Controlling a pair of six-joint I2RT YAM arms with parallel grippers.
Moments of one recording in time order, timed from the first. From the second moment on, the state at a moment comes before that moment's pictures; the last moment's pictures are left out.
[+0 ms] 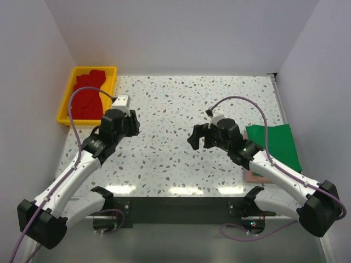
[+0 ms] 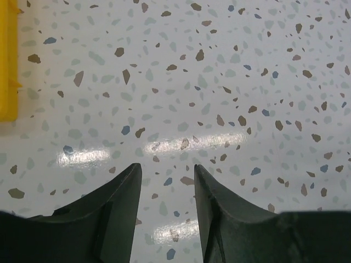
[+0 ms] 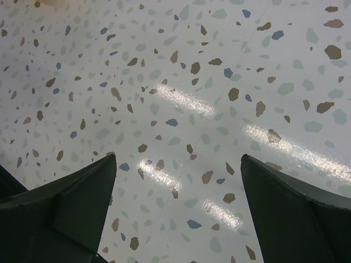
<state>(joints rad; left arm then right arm) -0.44 0.97 0.83 -0.37 -0.19 -0.31 0.68 1.07 0.73 -0.15 0.01 0.37</state>
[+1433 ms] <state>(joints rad) 0.25 2.29 1.78 -0.42 -0.39 -0.43 0.68 1.00 0.73 -0.19 -0.09 0.38</state>
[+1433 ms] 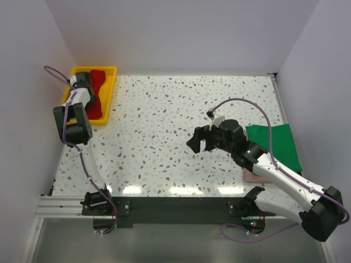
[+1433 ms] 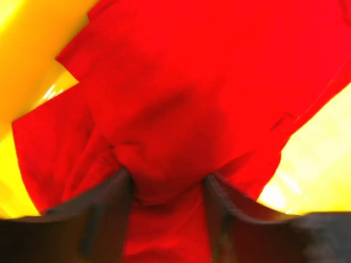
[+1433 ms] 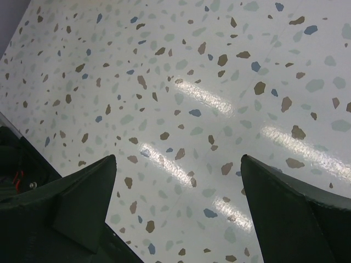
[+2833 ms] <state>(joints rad) -0.04 1.37 1.74 -0.25 0.16 -0.40 0.68 1.03 0.73 -0.19 -0.12 0.38</state>
